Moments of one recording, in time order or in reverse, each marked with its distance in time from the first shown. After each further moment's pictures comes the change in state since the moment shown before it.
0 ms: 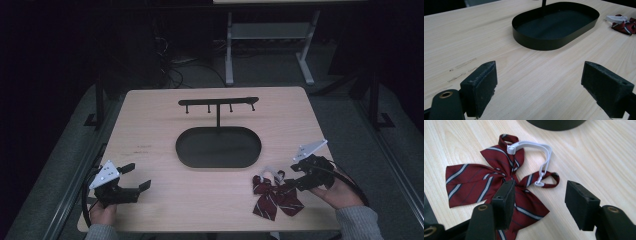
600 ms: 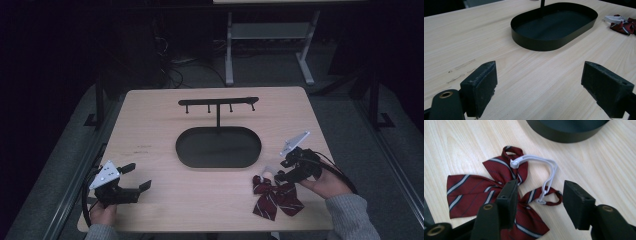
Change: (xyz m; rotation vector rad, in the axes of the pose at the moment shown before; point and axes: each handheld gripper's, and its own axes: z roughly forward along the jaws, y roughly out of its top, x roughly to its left) left arm 0.000 0.001 -0.001 0.003 -0.004 0.012; right arm -0.003 0.033 0.014 0.059 0.035 -0.075
